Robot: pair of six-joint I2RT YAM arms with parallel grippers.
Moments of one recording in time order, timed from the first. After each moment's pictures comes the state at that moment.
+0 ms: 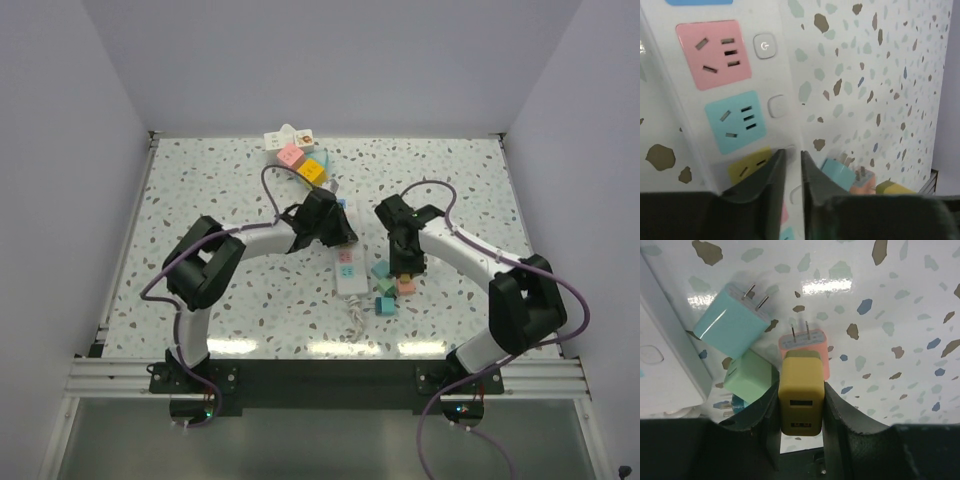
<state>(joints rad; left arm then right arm) -0.70 1.98 1.19 0.12 0.14 -0.88 0.52 1.56 1.09 -0.94 0.27 0.56</state>
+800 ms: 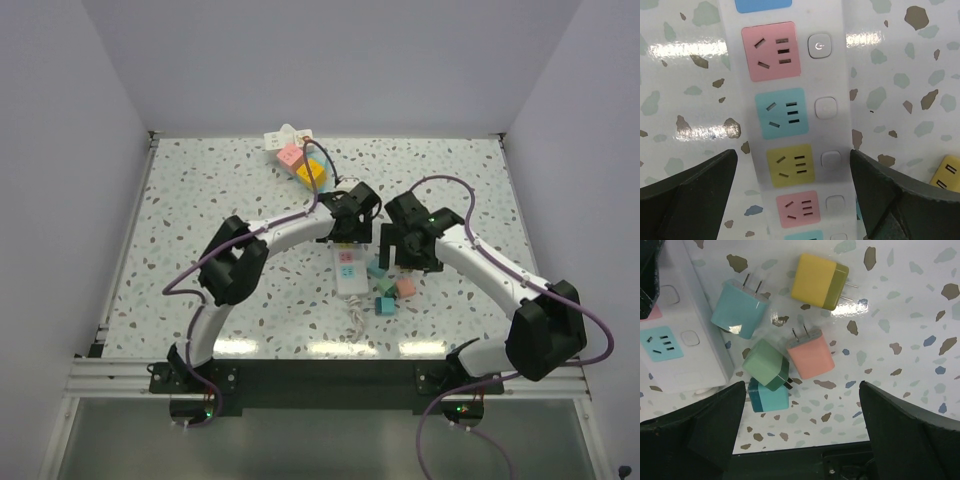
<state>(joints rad) -0.84 2.18 1.76 -0.69 -0.35 -0.75 0.52 1.39 1.07 -0.94 0.26 0.59</state>
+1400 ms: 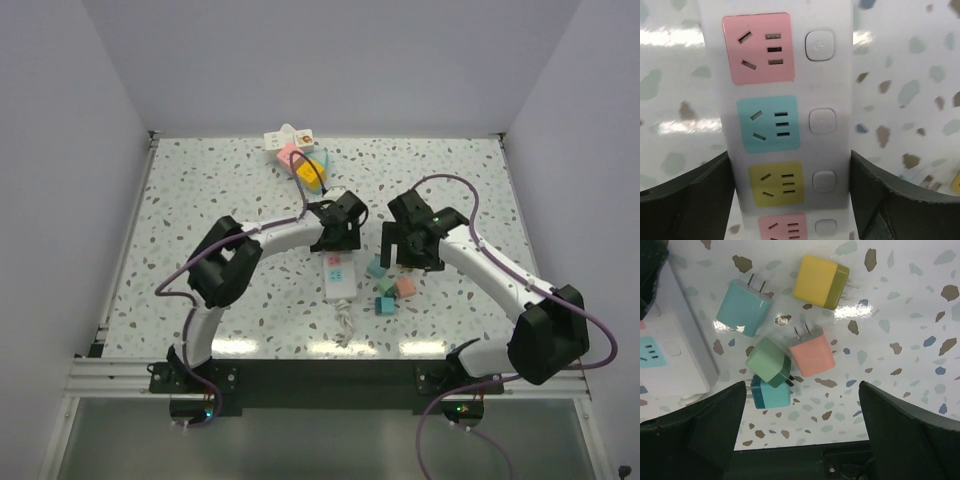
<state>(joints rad) -0.83 2.17 1.65 -0.60 -0.31 -0.81 0.51 1.38 1.07 -0.95 0.25 0.58</state>
